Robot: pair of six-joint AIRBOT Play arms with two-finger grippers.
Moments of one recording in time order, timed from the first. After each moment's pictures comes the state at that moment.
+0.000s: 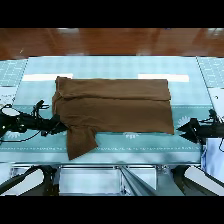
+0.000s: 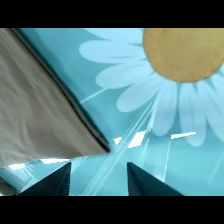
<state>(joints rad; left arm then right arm) 0.32 -1.19 0.52 0.84 -1.19 -1.26 -0.76 -1.20 0.55 -0.99 1.33 1.30</state>
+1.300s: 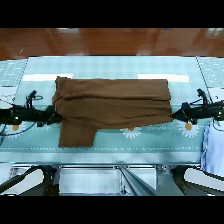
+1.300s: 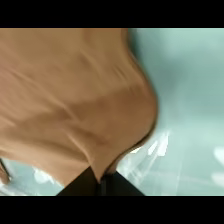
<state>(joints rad) 0.35 -1.21 0.66 0.80 -1.17 -1.24 -0.51 -1.35 0.80 -0.86 1.31 1.19</state>
